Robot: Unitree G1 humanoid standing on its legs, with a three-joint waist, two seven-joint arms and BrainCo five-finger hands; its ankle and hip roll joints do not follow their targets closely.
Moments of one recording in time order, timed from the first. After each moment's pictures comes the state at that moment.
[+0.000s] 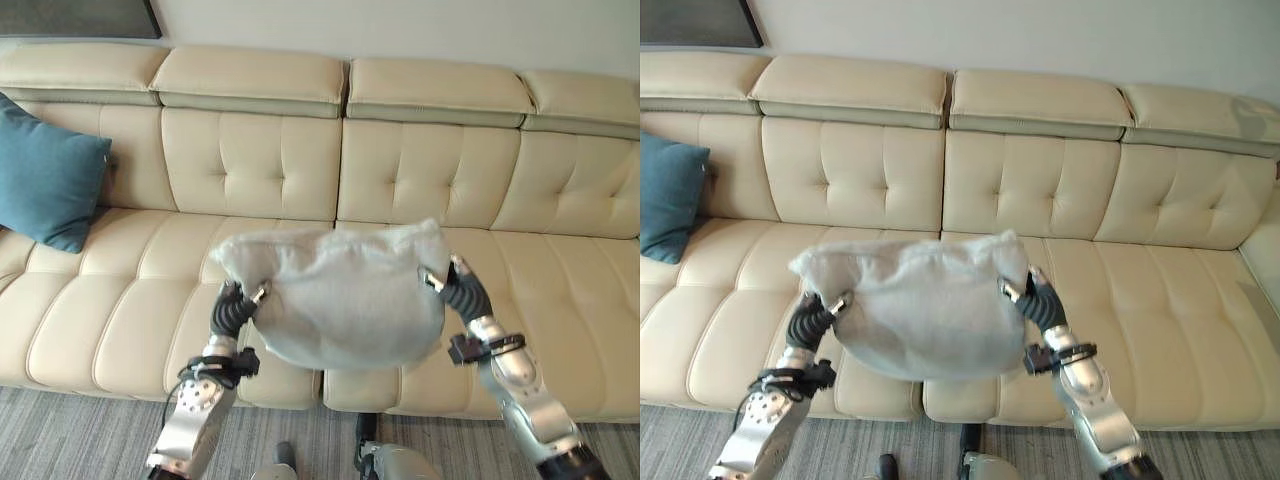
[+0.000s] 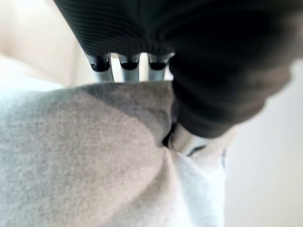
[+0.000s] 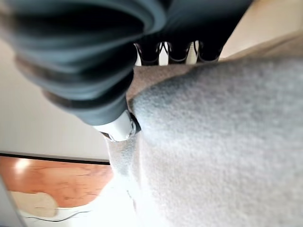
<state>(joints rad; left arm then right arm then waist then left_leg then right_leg) 0.01 0.39 -0.19 0.02 -0.42 -0.28 0.19 -0.14 -0.45 0.27 -0.10 0.37 -0.22 -0.06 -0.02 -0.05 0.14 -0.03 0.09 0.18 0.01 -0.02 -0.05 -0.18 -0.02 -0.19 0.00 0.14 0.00</state>
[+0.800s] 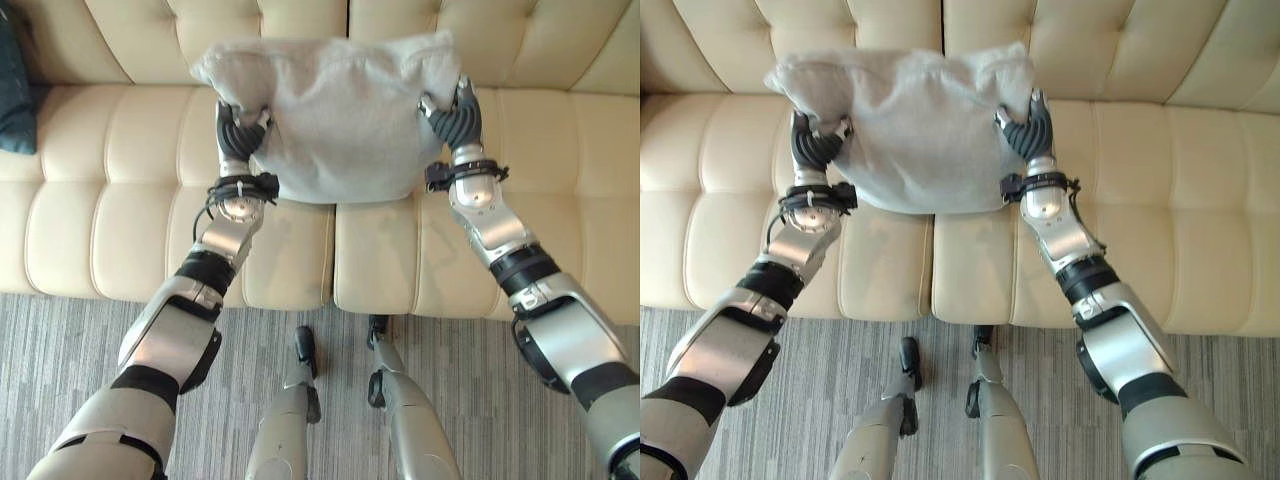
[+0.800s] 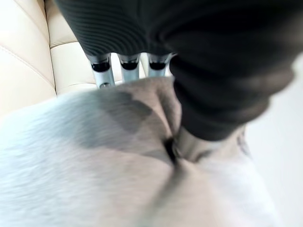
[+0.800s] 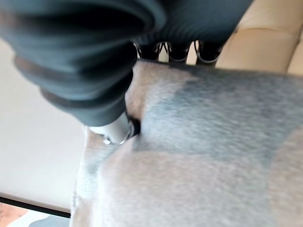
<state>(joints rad) -1.12 0.44 -0.41 0.94 -0.34 -0.35 0.53 -1.17 -0.44 0.46 0.76 0.28 -0.25 -0.41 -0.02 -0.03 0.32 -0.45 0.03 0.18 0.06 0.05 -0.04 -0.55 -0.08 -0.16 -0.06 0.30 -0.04</state>
